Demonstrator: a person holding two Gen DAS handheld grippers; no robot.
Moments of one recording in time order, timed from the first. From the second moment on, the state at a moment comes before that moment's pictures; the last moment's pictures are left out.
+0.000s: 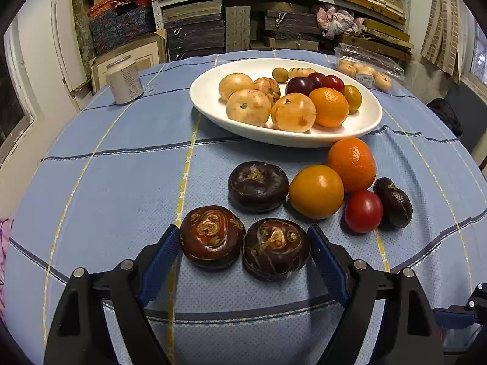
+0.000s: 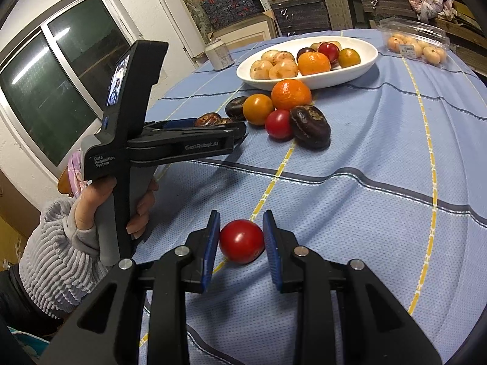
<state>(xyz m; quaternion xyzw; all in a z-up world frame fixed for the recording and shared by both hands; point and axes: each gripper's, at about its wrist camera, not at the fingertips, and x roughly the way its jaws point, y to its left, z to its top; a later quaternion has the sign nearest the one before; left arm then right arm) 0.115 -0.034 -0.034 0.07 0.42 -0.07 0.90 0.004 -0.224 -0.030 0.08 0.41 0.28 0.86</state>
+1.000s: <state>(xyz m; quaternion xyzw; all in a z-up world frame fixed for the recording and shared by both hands) 0.111 -0.032 -0.036 0.03 0.43 -0.12 0.89 0.008 -0.227 -0.033 0.09 0.42 0.27 0.86</state>
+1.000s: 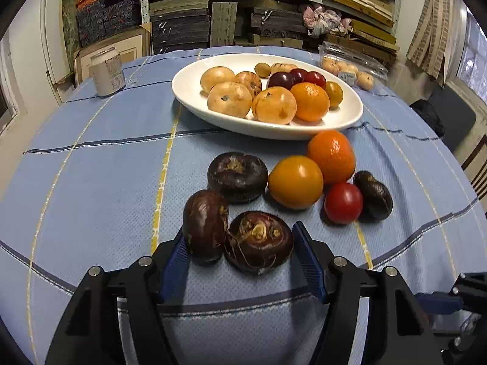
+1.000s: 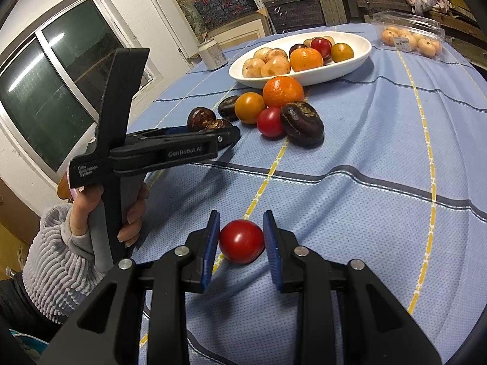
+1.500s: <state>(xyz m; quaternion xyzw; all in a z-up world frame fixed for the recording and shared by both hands) 0.087 -0.045 -0.016 0.08 0.37 -0.11 0.92 0.006 -0.237 -0.027 0.11 0.40 0.26 0.87</state>
